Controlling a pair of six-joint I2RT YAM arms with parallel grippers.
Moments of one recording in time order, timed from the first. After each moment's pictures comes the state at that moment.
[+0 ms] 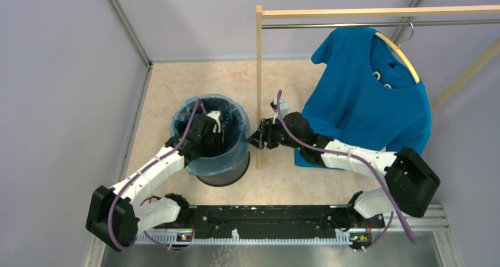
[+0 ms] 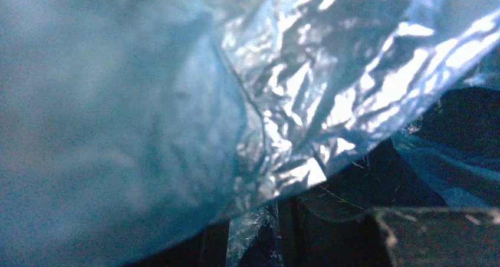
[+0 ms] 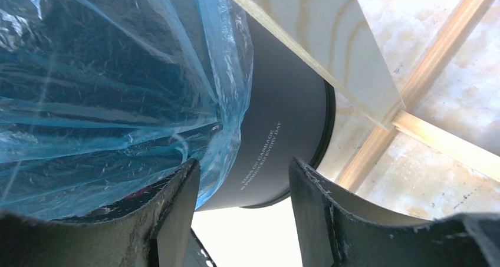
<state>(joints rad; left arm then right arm) -0.51 1.10 0.72 -0.53 0.03 -0.41 0.87 1.37 0.77 0.25 -0.12 0.64</state>
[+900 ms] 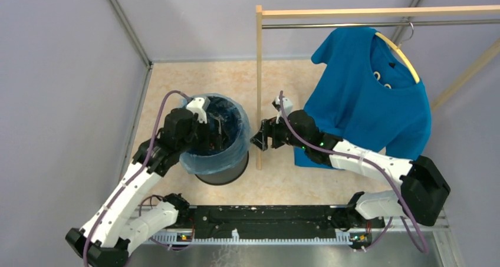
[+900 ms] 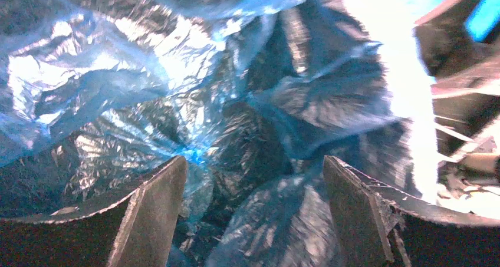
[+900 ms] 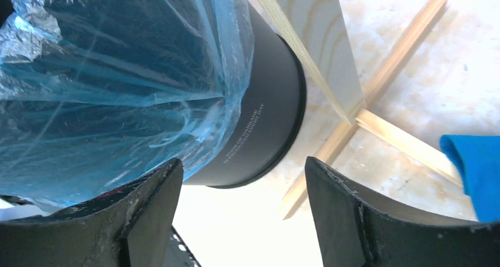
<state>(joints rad) -0.51 0.86 0.94 -0.70 0.06 -0.38 0.87 1.29 0.80 0.10 -0.08 0.52</state>
